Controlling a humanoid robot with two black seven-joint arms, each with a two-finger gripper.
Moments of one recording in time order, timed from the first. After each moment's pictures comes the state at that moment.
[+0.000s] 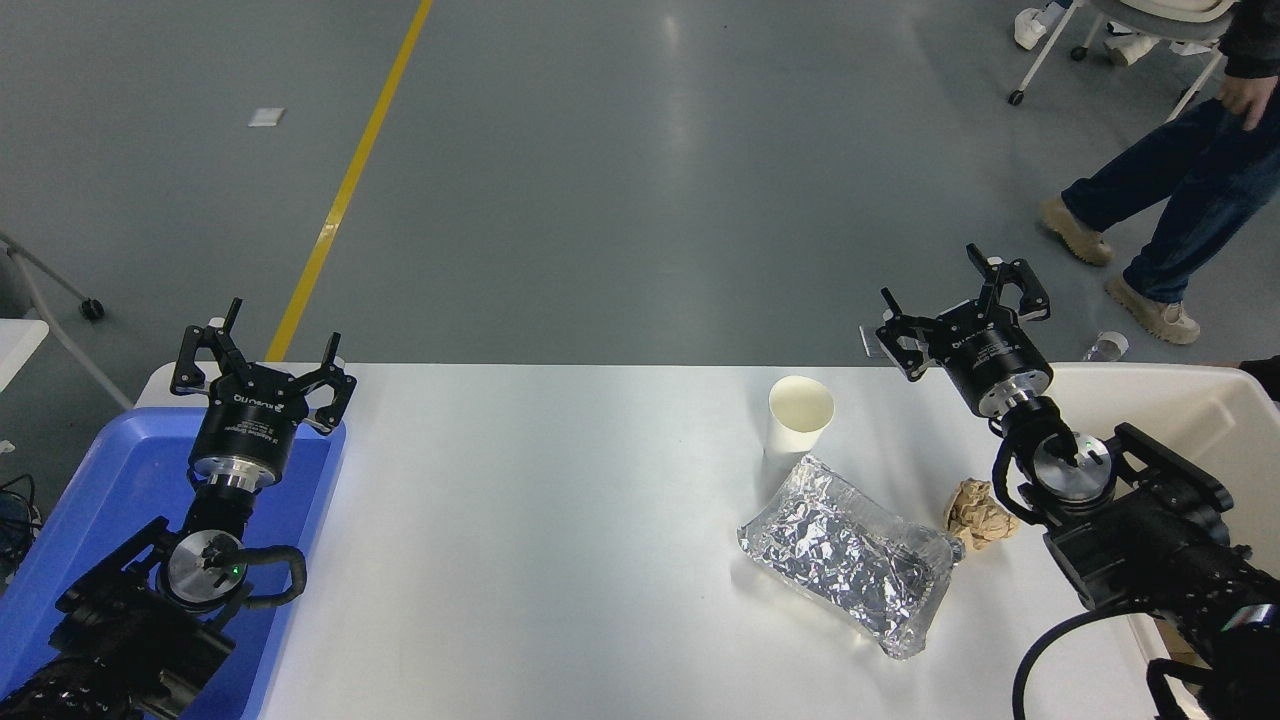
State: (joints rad) left arm -0.53 0.23 -1.00 -0.46 -0.11 -0.69 -0.39; right arm 0.73 -0.20 0.69 0.39 0.51 0.57 0.06
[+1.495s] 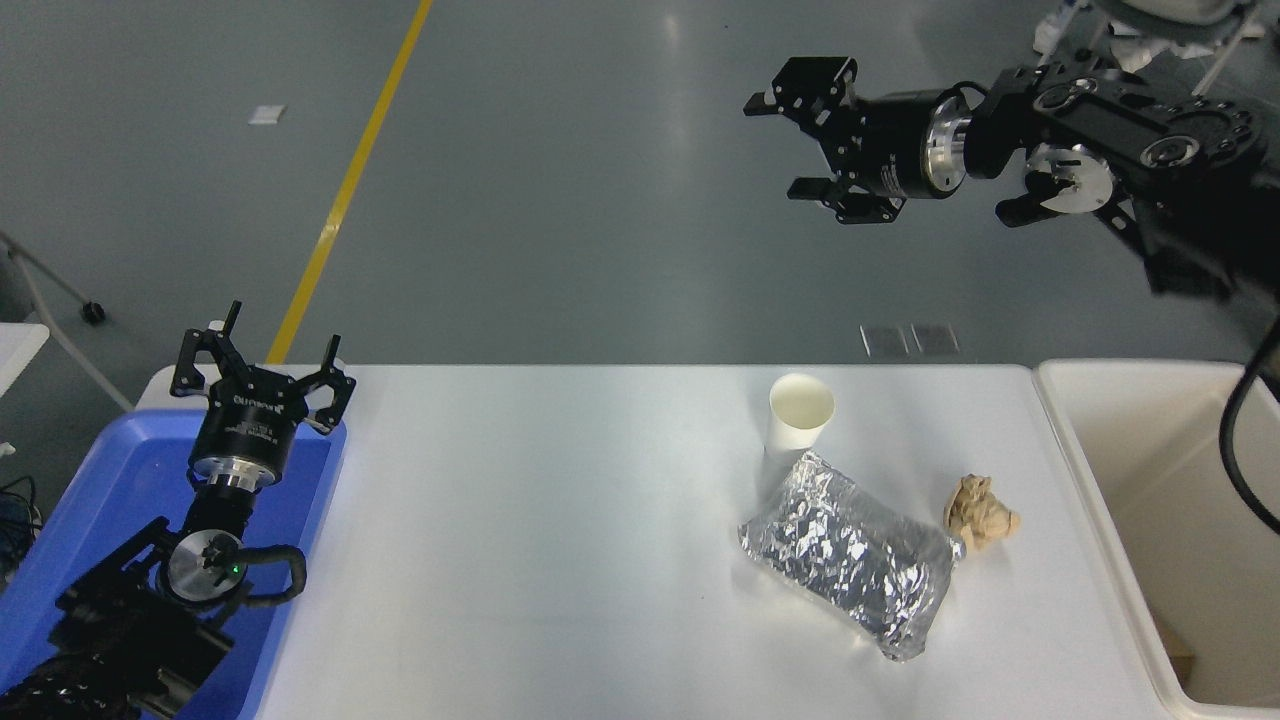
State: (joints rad) left arm -0.53 0.23 -1.00 -0.46 -0.11 -0.69 -0.39; right arm 1.77 -0.31 -0.69 0.78 -0.15 0.67 0.06
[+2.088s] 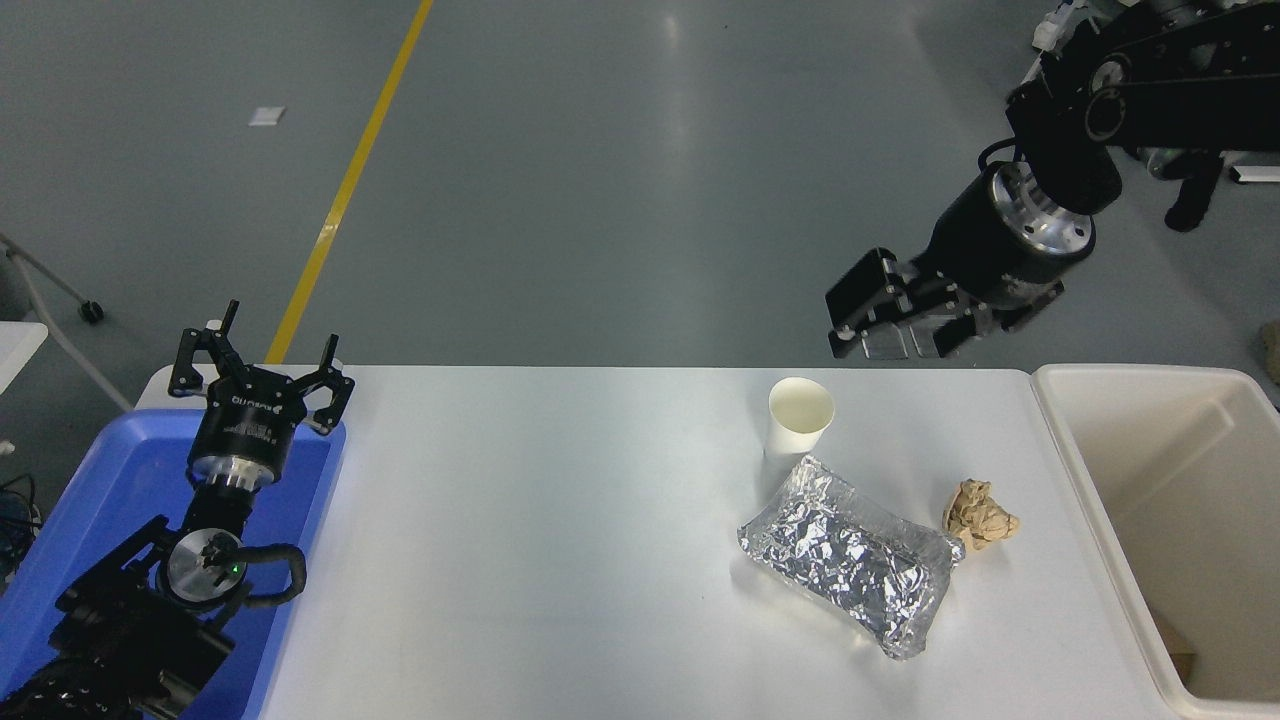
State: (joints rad) left arm -0.52 0.23 -1.00 -0.46 -0.11 -0.69 -0.39; right arm 2.29 -0.33 -1.26 1.48 -0.29 0.78 0.06
